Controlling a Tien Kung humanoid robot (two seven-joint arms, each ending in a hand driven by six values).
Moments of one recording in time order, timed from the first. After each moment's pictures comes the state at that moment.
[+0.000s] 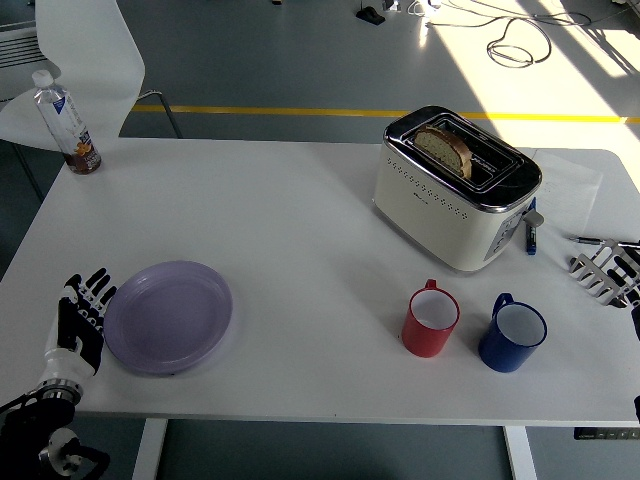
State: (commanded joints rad) left arm -0.03 0.00 -1.58 -1.03 0.93 -0.03 -0.22; right arm 0.08 -0.17 1.62 1.12 -0.63 -0.10 0.08
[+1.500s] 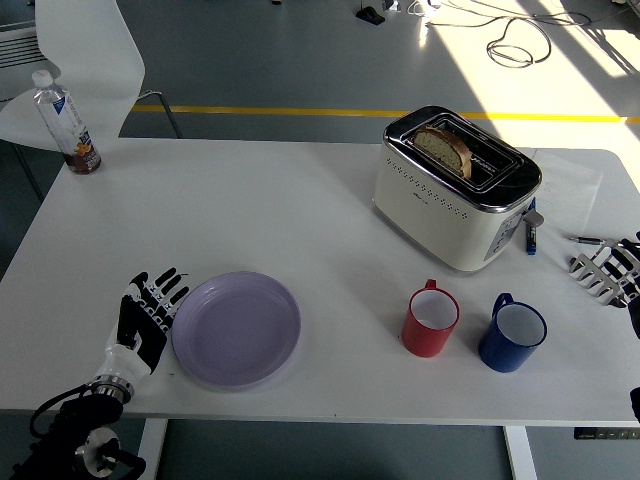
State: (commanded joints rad) left arm -0.06 0.00 -1.35 -1.03 0.79 -0.11 -0.20; right arm 0.10 -0.17 1.62 1.12 -0.63 -0.10 0.09
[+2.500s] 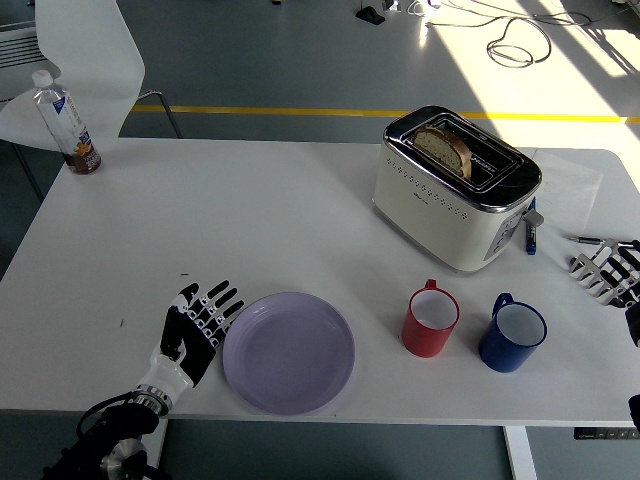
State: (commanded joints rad) left arm -0.07 0.00 -1.20 -1.02 0.65 -0.18 -0.19; right arm 0.08 -0.17 1.61 1.12 -0.63 -0.10 0.09
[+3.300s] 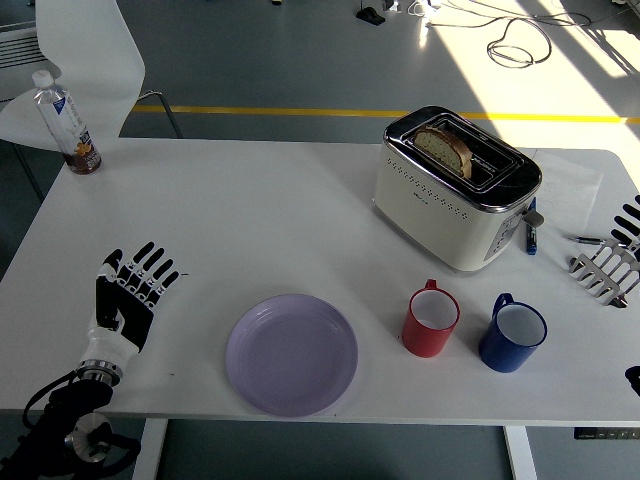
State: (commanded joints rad) left arm -0.05 0.00 -1.48 -1.10 0.73 -0.09 -0.25; right arm 0.16 -0.23 1.52 1.30 -0.97 -0.30 0.08
